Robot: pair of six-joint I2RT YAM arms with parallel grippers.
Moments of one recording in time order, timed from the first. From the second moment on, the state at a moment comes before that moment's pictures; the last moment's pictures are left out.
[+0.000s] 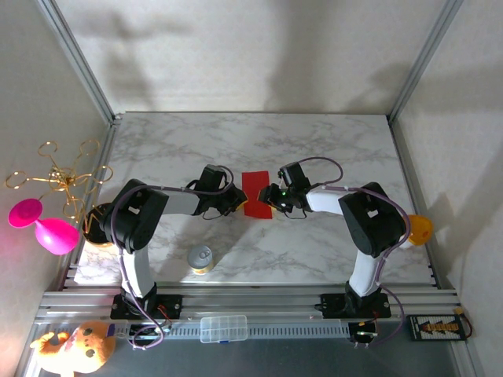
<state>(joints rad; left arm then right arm) -0.47 1.89 0.90 0.18 0.48 -1.15 0.54 1.83 0.93 -0.01 -0.37 0.82</state>
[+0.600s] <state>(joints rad) -0.46 1.86 0.90 0.17 0.49 -1.20 0.56 1.53 0.79 0.12 -0.27 0.32</state>
